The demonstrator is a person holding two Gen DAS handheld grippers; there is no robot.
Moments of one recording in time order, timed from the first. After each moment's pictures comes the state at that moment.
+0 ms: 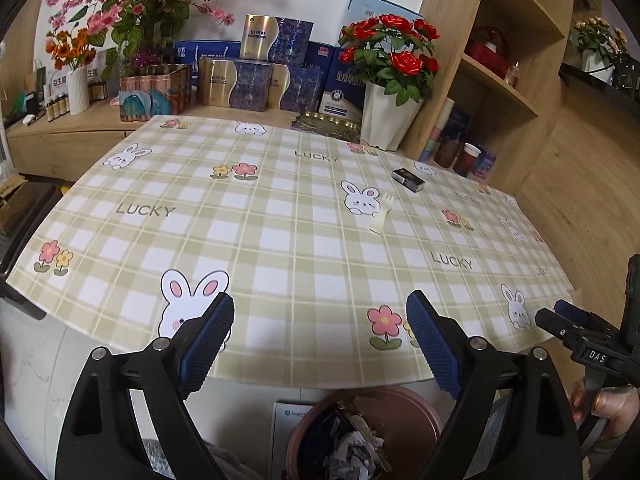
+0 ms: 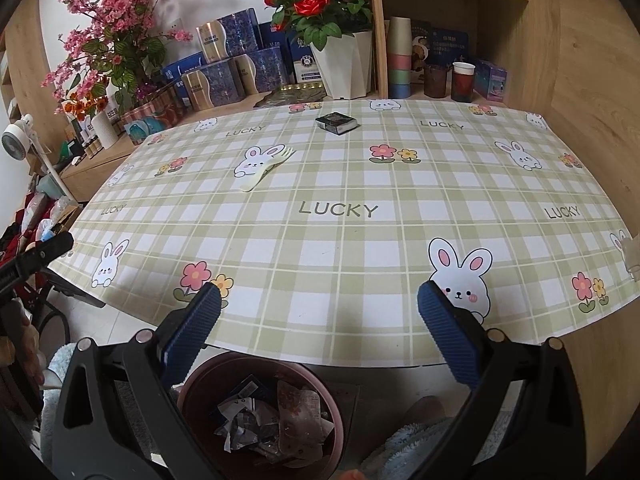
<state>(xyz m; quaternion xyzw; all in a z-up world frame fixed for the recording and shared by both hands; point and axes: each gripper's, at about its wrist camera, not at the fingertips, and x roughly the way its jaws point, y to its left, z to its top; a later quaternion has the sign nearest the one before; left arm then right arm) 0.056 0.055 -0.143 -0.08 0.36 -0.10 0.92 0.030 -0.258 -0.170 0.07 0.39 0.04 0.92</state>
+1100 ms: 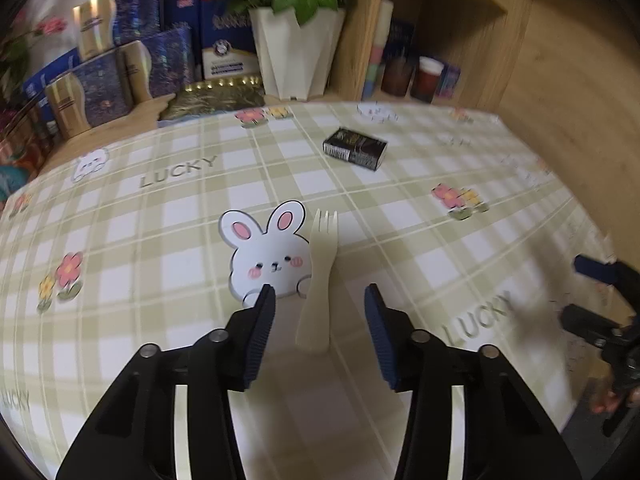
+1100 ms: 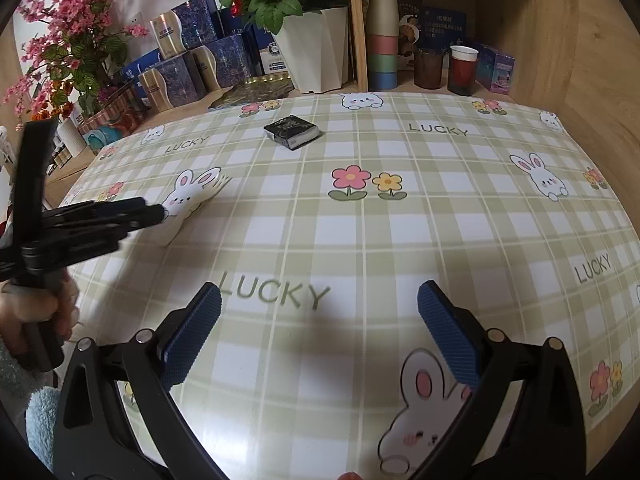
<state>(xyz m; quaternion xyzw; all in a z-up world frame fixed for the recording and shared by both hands) 0.286 -0.098 -0.213 0.07 0.43 -0.23 0.87 0.167 -0.307 -0.203 0.07 0.41 0.03 0.91</state>
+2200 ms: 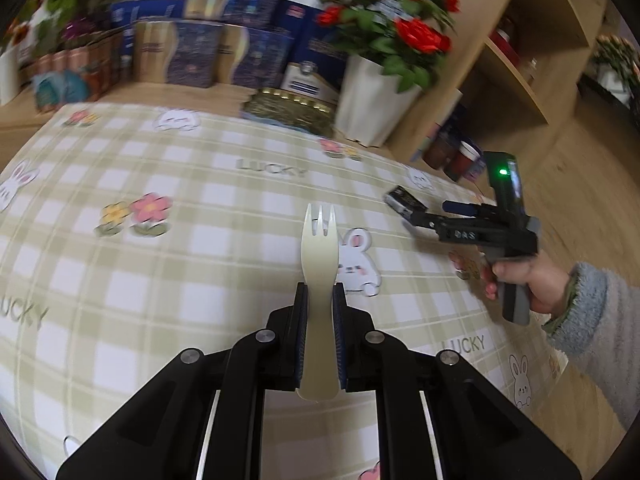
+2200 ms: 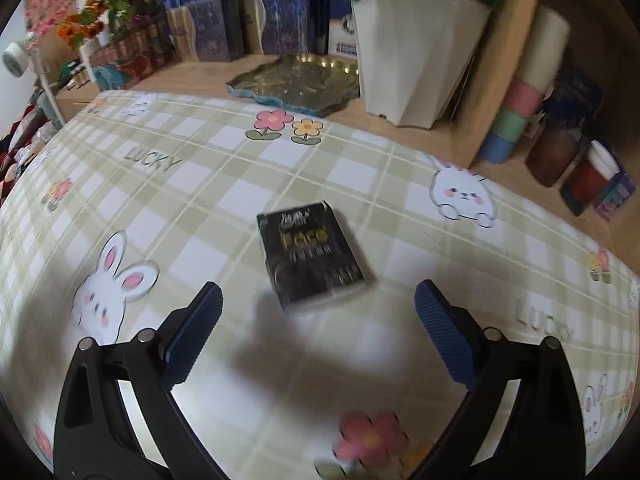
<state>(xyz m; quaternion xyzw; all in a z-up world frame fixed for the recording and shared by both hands) 0.255 0.023 -0.176 -0.12 0.40 -0.18 0.89 0.411 -0.267 -0.229 -0.07 0.45 0.14 0.88</state>
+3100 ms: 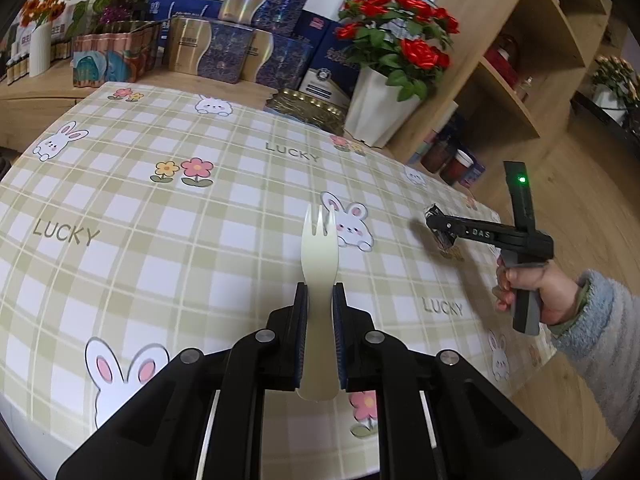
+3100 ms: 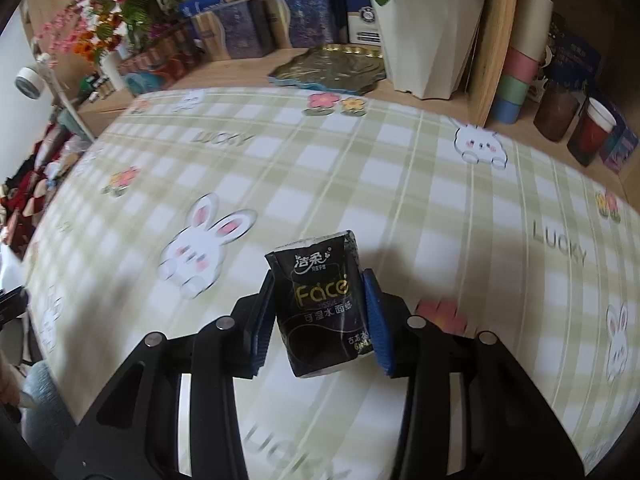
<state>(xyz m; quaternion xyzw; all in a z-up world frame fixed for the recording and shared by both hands) 0.172 0.049 -0.158 -0.14 0.40 -0.17 0.89 0.320 -0.266 -0.196 -0.01 0.47 0.18 0.86</state>
